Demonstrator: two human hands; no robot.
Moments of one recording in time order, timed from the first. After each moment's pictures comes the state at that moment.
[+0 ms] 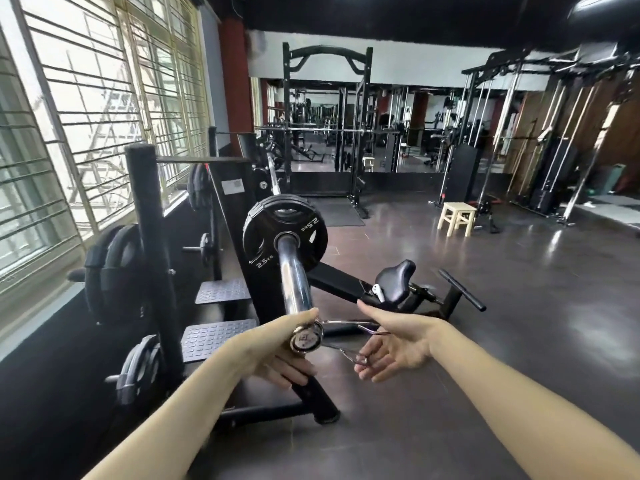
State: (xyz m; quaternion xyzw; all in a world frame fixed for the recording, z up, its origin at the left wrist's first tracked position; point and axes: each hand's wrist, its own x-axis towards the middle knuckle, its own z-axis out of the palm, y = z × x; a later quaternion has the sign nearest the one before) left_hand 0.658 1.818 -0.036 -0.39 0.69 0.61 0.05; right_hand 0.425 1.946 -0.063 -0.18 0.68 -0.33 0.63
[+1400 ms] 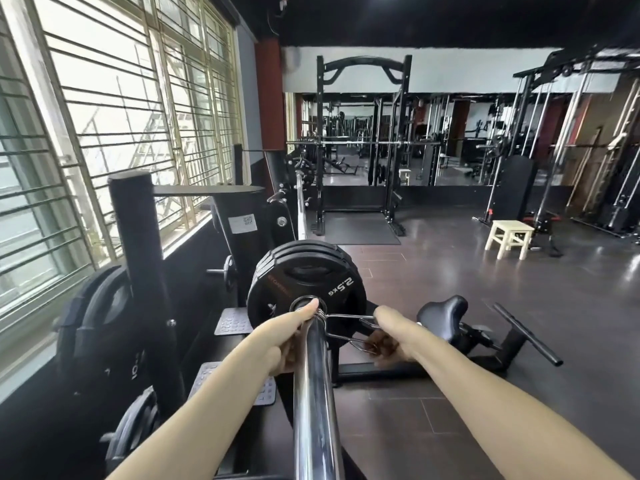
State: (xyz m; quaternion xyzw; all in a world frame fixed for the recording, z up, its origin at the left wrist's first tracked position) left_hand 0.509 1.612 -0.037 -0.47 0.49 0.73 -0.11; right_hand 0.325 1.711 -0.049 -0.17 0.79 -0.42 0.41
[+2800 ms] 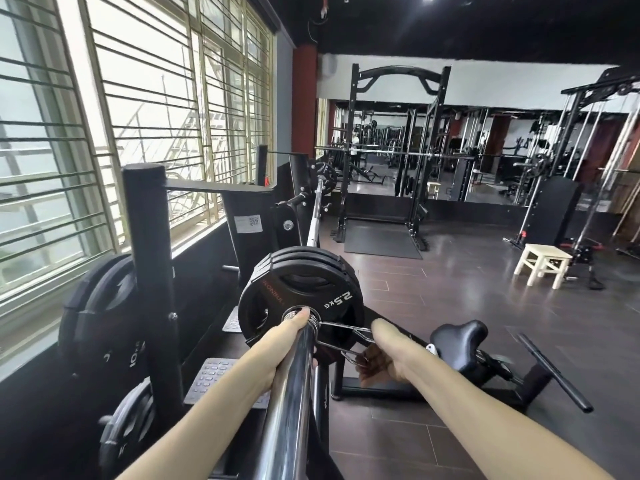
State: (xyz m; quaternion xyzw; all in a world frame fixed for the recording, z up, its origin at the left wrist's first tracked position) left_hand 0.489 1.624 -0.050 -0.43 0.51 0.71 -0.23; right_hand 0.297 1.688 -0.062 -0.19 0.76 -0.42 0.46
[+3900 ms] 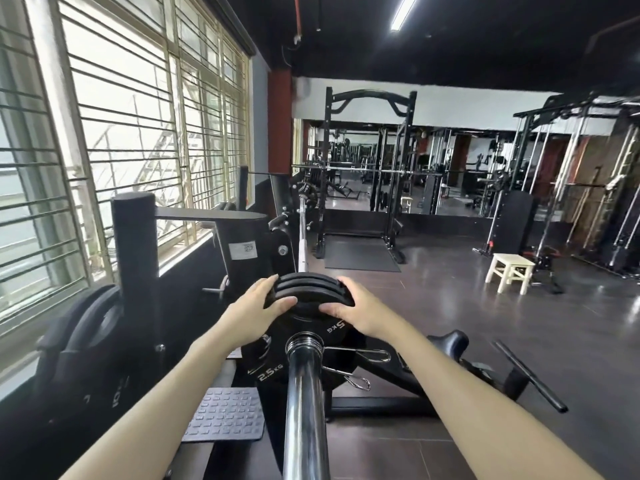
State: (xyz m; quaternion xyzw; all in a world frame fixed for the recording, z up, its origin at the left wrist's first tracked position) left_hand 0.522 1.534 0.004 -0.38 0.86 0.25 -0.23; right_hand 0.314 1.657 0.010 -0.55 0.74 -0.34 0.18
